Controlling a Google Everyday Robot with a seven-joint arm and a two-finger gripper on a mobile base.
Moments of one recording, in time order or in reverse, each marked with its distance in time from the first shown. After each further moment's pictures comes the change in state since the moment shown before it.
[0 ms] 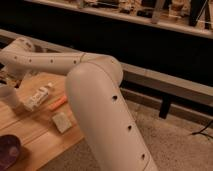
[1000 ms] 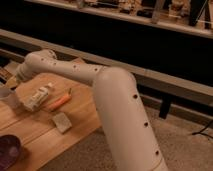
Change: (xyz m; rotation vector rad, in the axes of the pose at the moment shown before) arm 0.030 -0.011 0.026 -0.221 -0.279 0.197
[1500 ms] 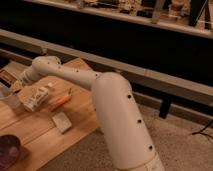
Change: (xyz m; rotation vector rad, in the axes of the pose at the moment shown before) arm -0.003 -0.004 0.030 -0.047 0.003 -0.042
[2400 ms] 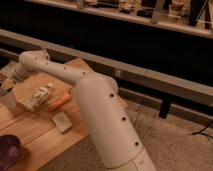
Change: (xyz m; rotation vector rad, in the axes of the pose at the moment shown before) arm -0.029 0.009 0.019 0.001 0.062 -0.092
